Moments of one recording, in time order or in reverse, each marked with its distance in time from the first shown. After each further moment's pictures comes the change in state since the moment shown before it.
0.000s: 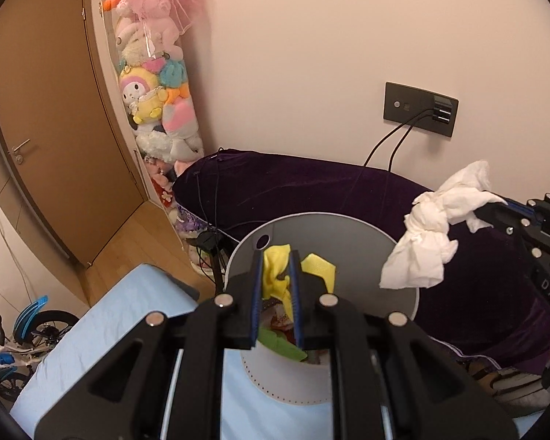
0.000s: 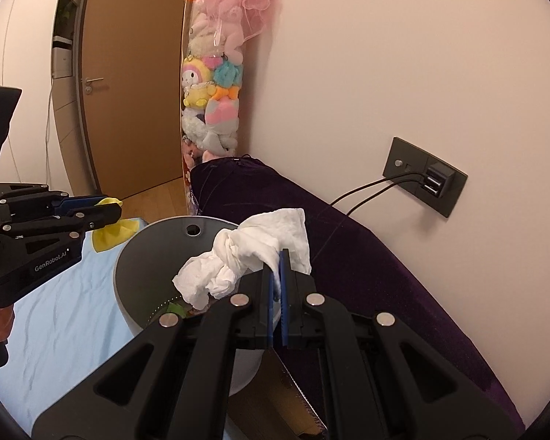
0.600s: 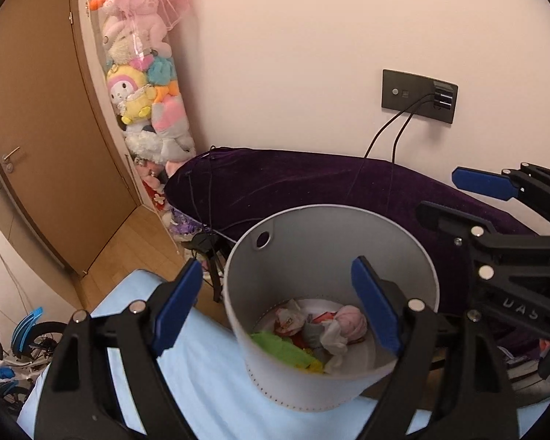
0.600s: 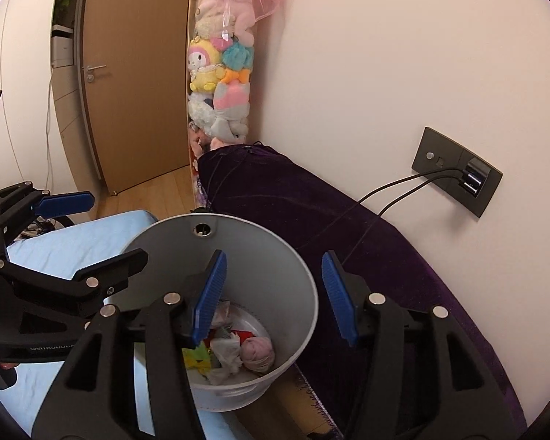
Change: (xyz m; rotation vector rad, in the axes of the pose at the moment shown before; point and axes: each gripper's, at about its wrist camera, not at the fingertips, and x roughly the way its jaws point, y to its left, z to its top) left arm 0.018 0.006 -0.014 0.040 -0.005 -0.014; right arm 0.042 0.028 0.006 0.000 0.045 0.036
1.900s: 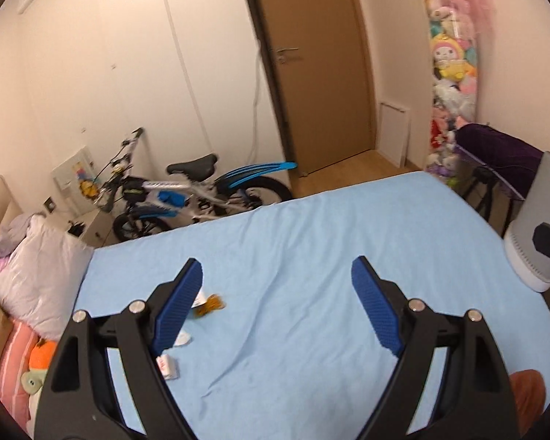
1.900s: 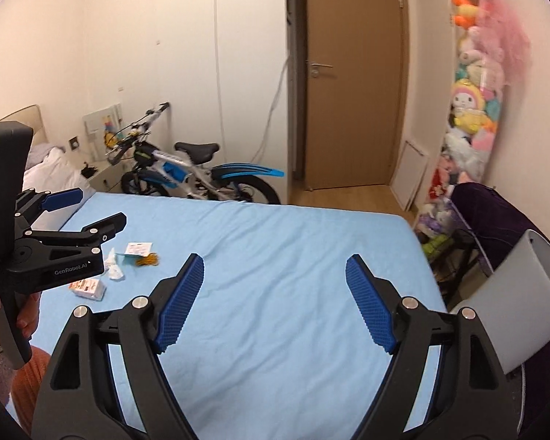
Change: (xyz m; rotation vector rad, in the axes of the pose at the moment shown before) left arm -0.329 0.264 -0.337 -0.494 0.105 0.768; right arm -0.182 0.418 -0.113 -0.318 -0.080 0.624
